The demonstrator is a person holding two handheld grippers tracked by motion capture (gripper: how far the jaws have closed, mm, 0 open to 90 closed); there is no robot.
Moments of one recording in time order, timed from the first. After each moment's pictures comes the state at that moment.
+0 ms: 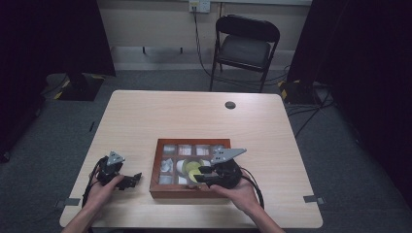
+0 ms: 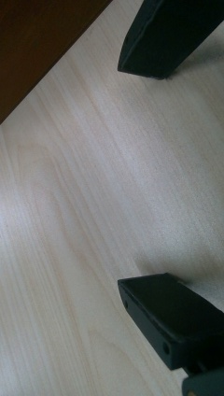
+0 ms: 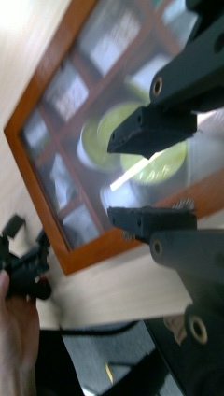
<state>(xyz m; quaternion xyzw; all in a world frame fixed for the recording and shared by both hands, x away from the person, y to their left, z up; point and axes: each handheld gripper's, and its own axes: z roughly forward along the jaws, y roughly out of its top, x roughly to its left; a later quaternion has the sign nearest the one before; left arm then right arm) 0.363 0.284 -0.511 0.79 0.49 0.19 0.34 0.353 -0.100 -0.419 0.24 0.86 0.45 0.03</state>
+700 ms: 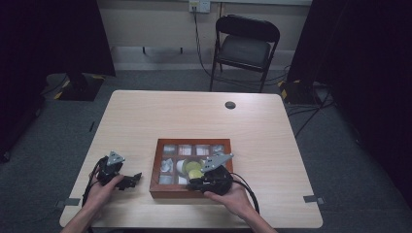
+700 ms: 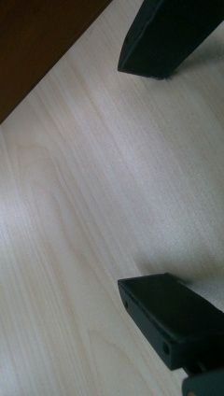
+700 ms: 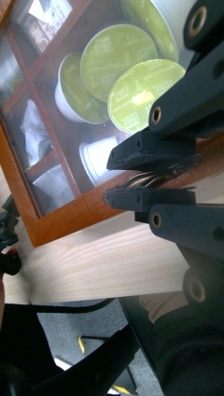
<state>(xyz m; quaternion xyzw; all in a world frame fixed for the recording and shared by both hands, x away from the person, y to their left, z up) 0.363 0.284 -0.511 0.79 0.49 0.19 0.34 0.346 -0.079 -0.440 0.20 0.88 0.43 -0.01</state>
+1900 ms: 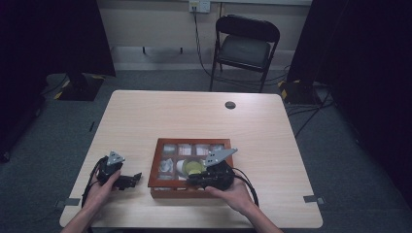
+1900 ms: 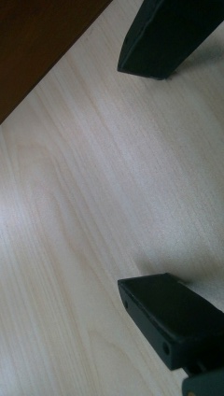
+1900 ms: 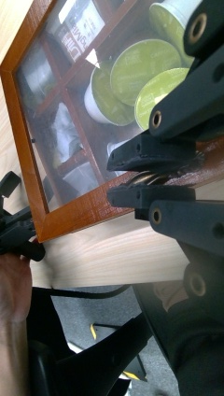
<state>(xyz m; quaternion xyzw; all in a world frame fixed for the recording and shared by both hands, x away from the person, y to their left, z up) 0.363 0.284 -0.511 0.79 0.49 0.18 0.33 0.352 -0.082 -0.423 0.19 0.87 0.46 -0.02</state>
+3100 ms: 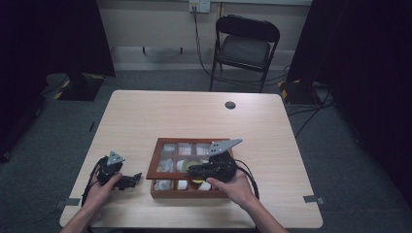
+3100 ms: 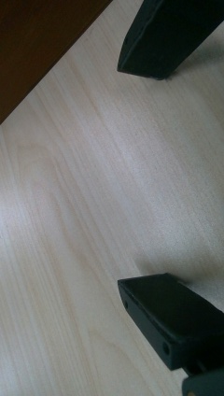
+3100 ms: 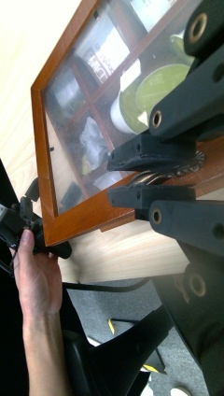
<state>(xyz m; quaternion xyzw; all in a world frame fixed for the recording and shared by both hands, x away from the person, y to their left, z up) 0.363 0.285 -0.510 0.79 0.48 0.18 0.33 0.362 -0.085 -0.396 0.21 0.85 0.48 -0.03</state>
